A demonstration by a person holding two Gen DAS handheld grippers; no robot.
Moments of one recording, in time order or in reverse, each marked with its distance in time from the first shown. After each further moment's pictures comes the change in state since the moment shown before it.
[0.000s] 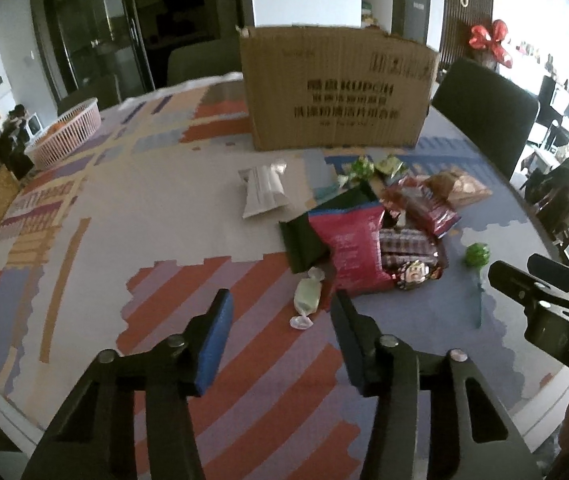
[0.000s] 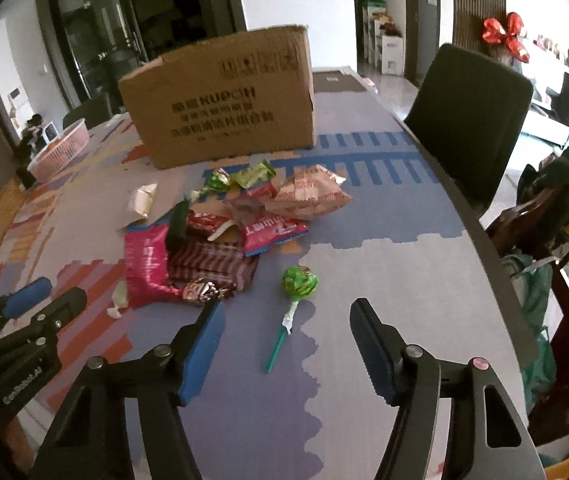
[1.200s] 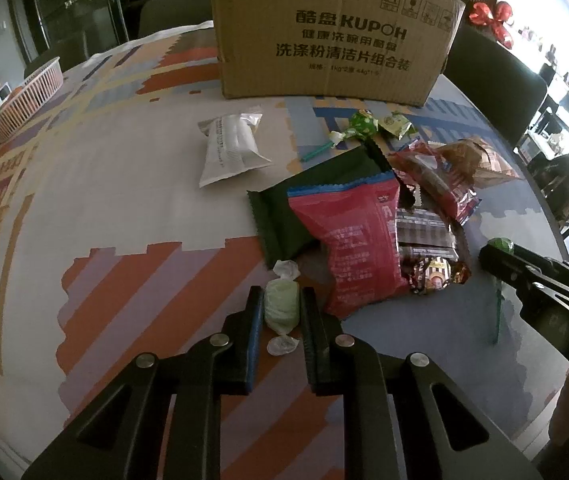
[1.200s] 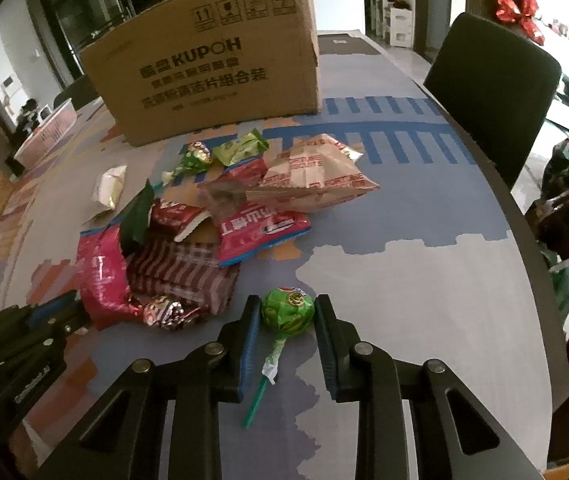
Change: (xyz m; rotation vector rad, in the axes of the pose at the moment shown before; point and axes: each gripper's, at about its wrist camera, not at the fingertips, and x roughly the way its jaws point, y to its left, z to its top) left arm 0.062 -0.004 0.012 -0.016 0.166 -0.093; right arm 0.056 -0.006 0.017 0.000 0.105 0.024
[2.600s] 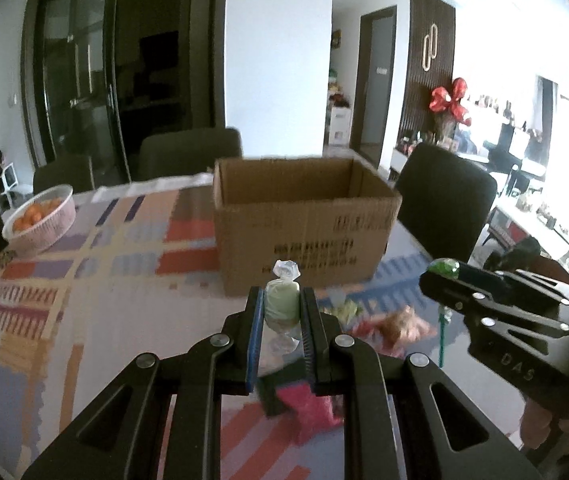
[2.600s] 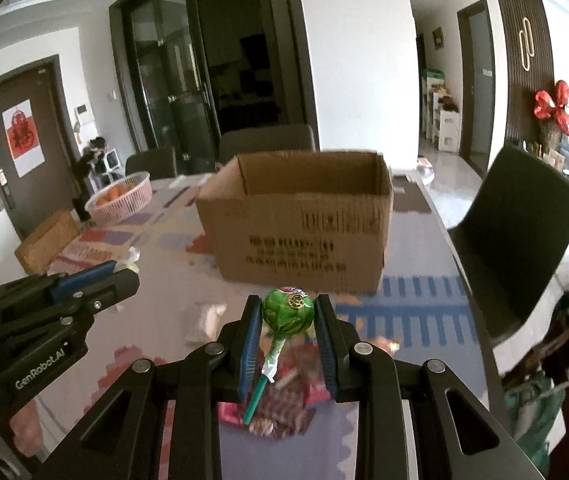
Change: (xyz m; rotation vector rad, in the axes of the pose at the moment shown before) left arm -0.135 -0.003 0.078 0.068 -0.453 -0.055; right arm -0.109 0.043 0.074 -0.169 -0.374 0.147
